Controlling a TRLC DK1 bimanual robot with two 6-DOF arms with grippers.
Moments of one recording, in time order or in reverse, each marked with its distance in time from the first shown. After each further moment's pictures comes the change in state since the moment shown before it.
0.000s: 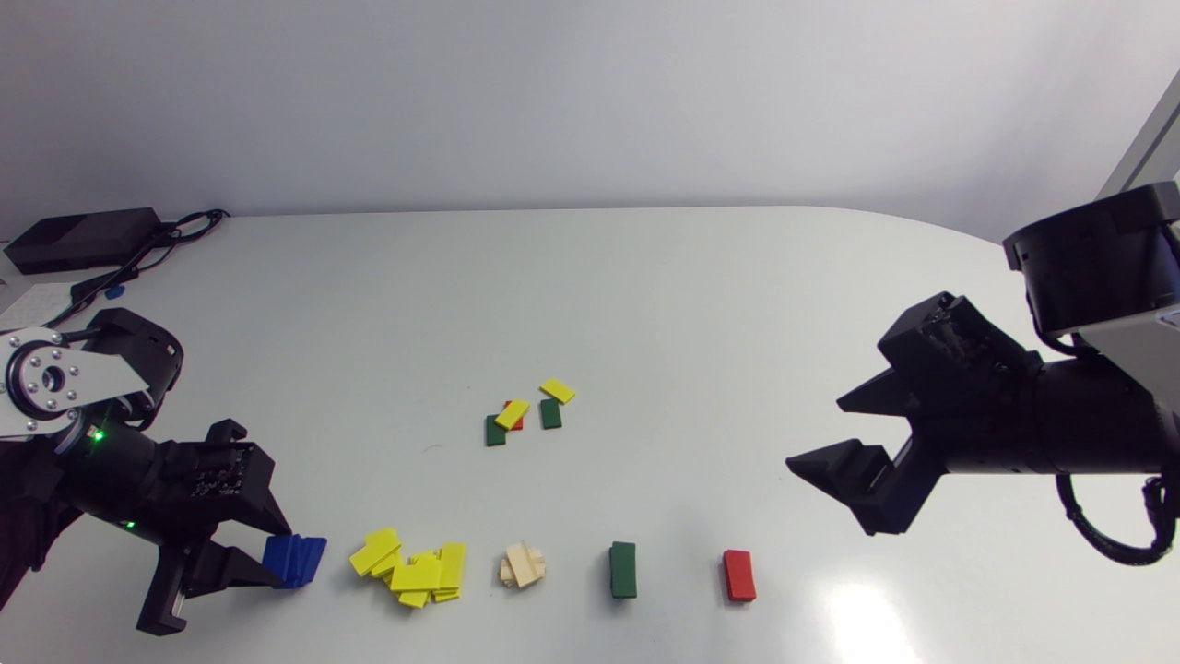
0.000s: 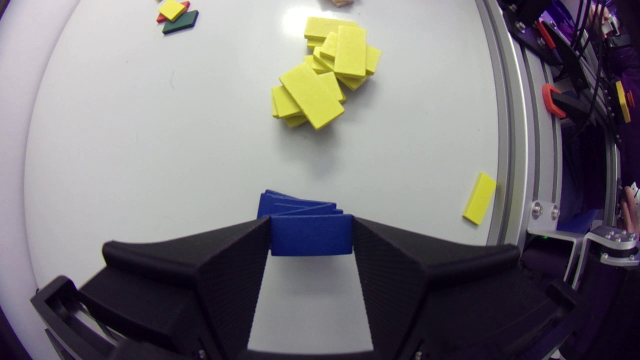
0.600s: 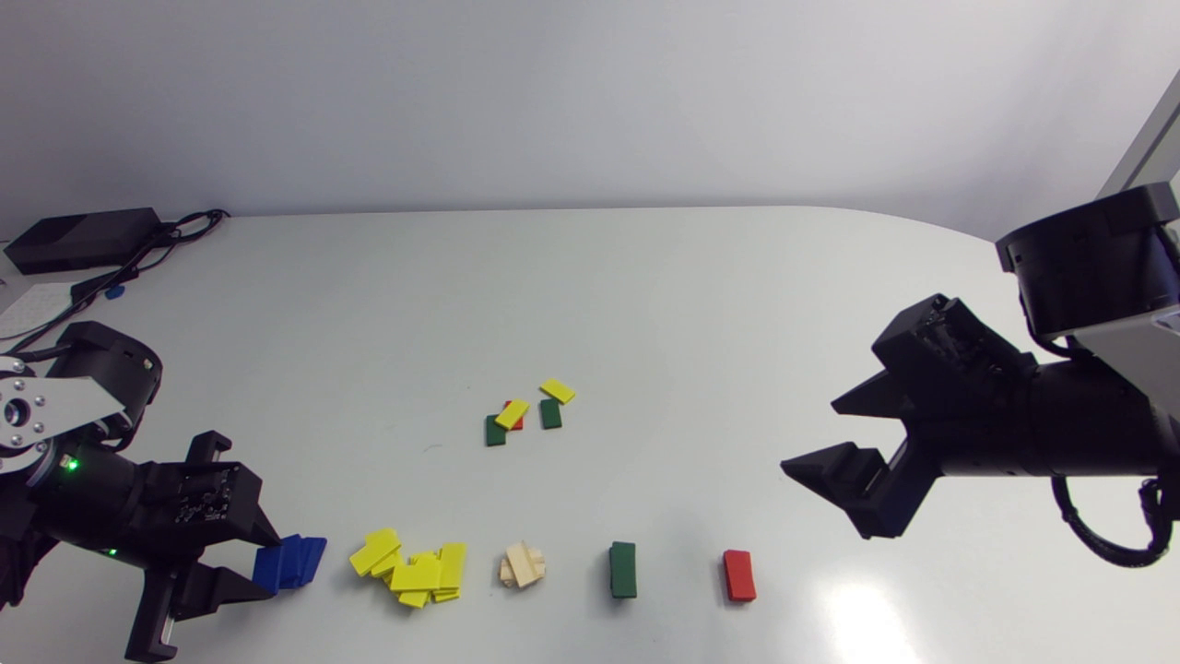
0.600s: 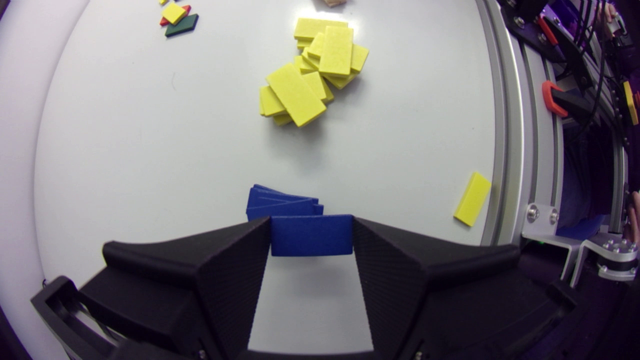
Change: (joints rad) left arm 0.000 -0.127 -0.067 -0.005 -0.010 -0.018; right arm 0.018 0.000 0.000 -0.001 0.003 0.008
